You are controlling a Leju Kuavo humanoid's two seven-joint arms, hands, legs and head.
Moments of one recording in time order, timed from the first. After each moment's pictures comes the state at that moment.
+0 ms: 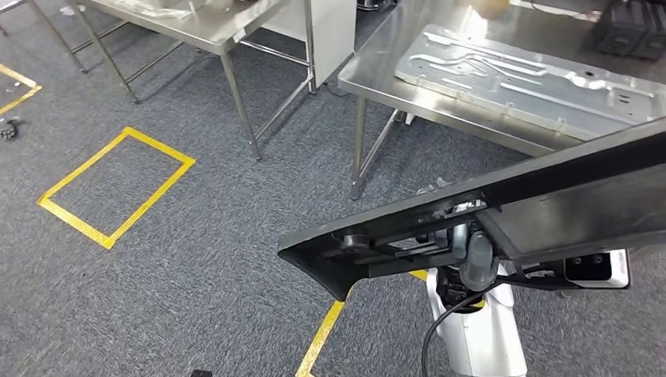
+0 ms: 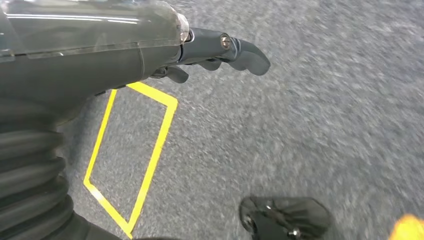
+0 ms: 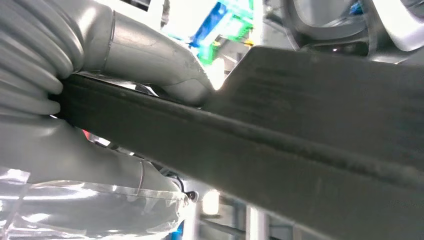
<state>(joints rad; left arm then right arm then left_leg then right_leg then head) -0.12 -0.02 -0.54 -0.16 0.36 0.39 0.03 -0.34 0.18 0.13 -1.60 -0.46 1.02 -0.52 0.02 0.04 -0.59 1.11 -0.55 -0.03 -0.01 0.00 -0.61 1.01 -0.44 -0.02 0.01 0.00</state>
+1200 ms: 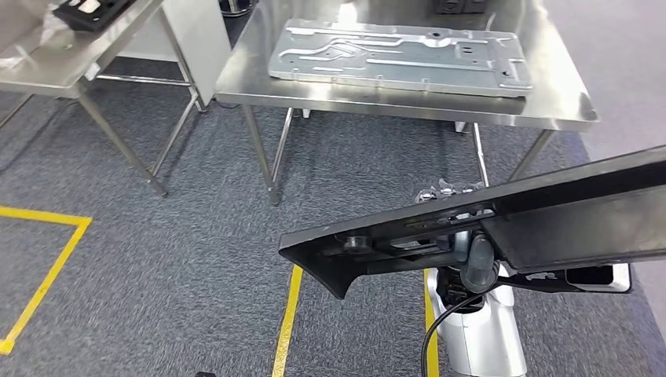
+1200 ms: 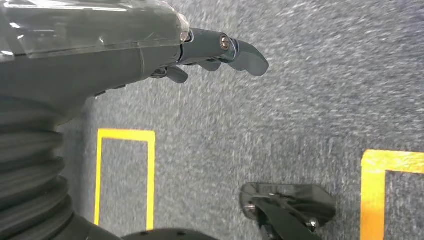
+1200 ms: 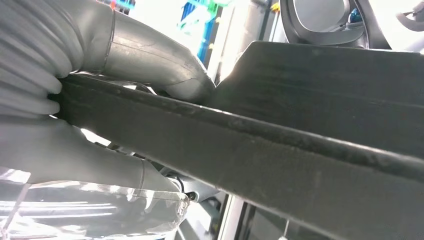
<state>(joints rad) -0.11 -0.01 -0.53 -0.16 0.38 0.33 0.04 -0.33 0.19 0.13 -1.61 -0.43 1.04 -0.54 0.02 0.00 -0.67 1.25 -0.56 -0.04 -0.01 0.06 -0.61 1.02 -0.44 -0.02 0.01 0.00</state>
